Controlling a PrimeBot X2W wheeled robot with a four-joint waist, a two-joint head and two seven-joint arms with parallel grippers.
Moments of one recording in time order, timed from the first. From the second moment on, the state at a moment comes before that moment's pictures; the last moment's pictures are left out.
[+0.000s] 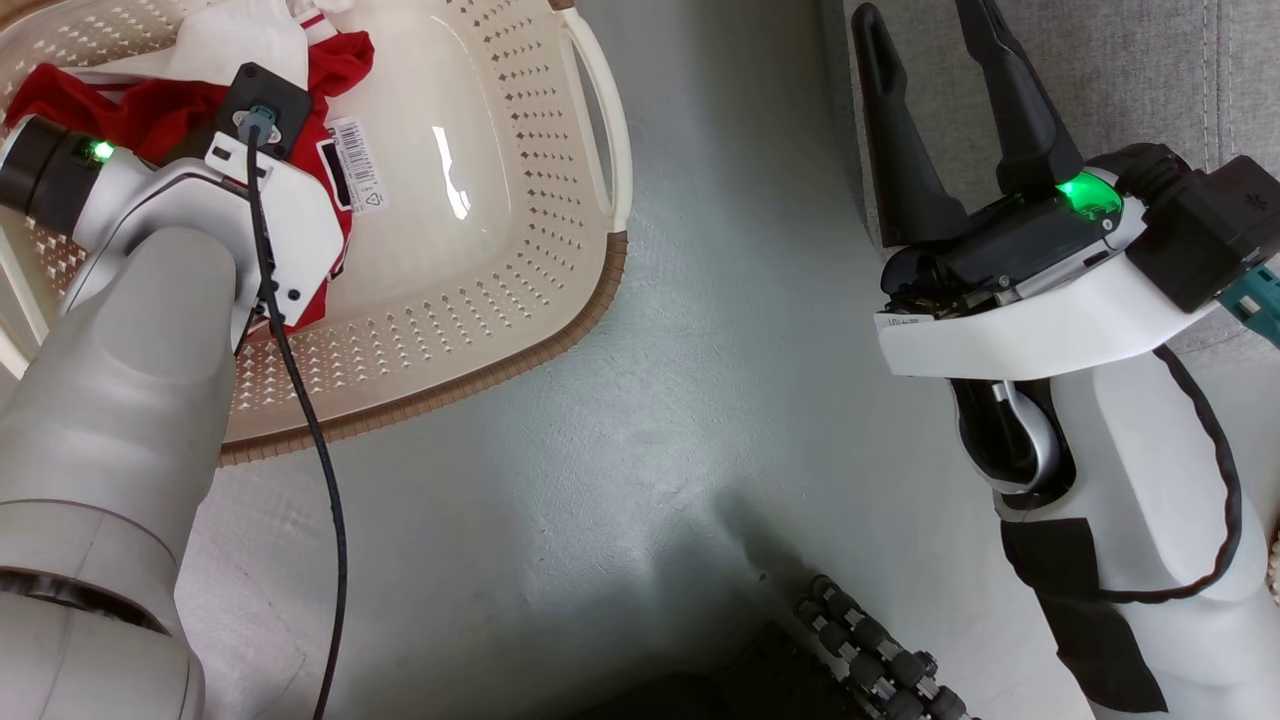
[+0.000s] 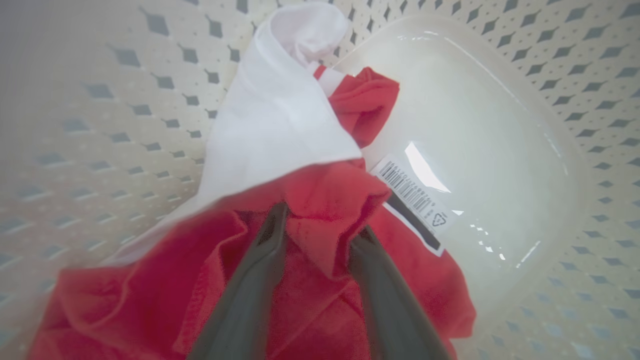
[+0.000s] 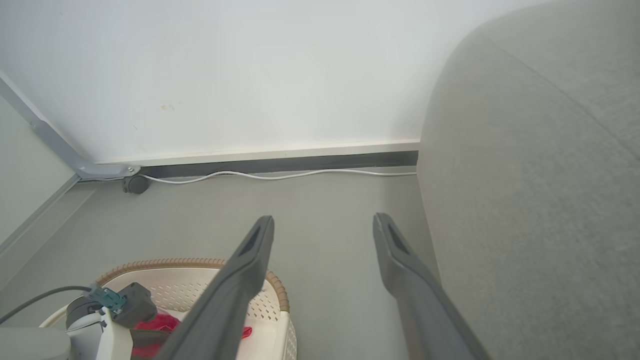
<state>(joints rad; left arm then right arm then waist) -1.18 0.18 -0.60 1.30 -0.06 0.00 -0.01 -0.67 -0.06 0.33 0.09 0.41 0.13 -0.26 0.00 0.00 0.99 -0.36</state>
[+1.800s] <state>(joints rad) -0.52 0.05 -0.42 0.72 -0.25 -0.11 -0.25 -0.30 -0.05 0.09 0.33 0.25 0.13 -0.26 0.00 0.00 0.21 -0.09</state>
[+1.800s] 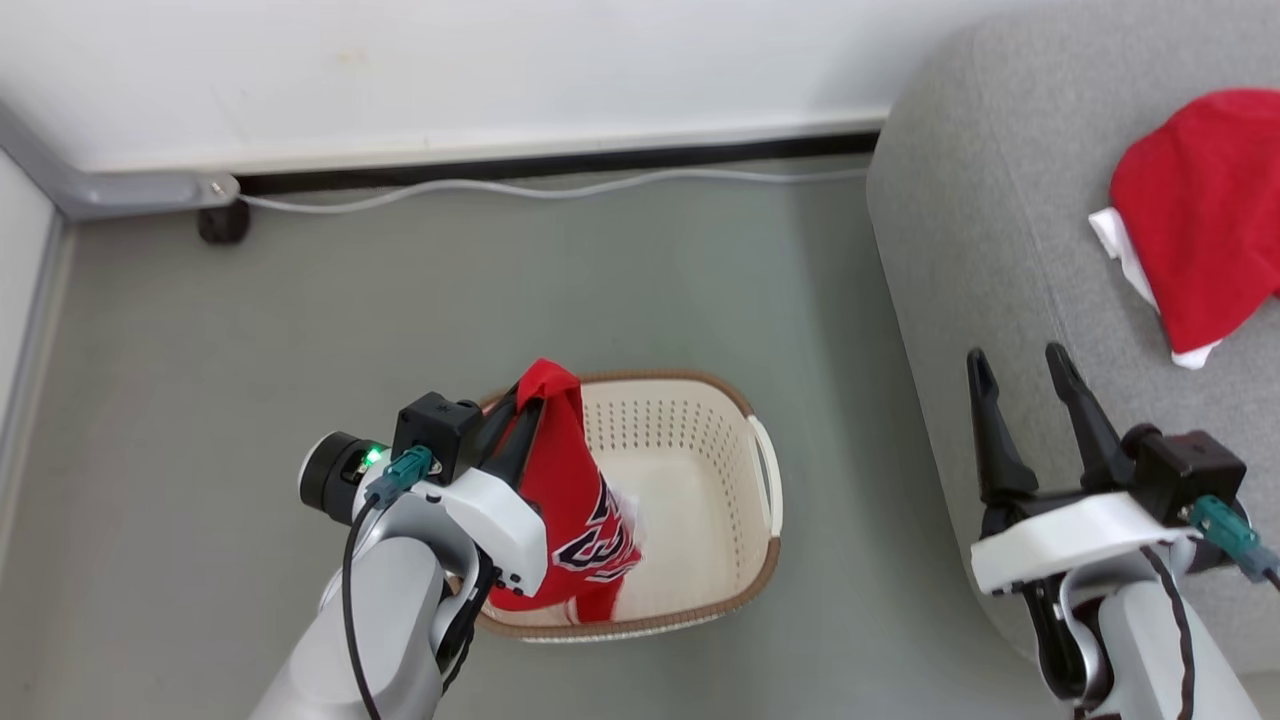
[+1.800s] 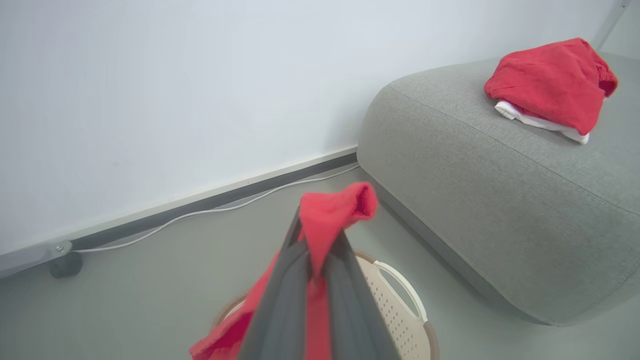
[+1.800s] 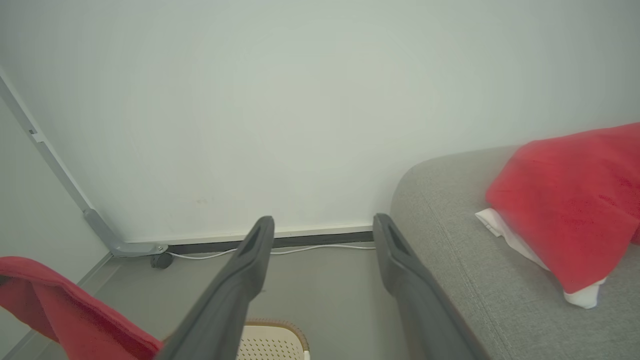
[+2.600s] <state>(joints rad) -0.47 0.13 -0.43 0.52 -0.33 -0.12 -0.25 -0.13 -0.05 0.04 0.36 0.22 0.13 -0.26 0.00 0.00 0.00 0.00</state>
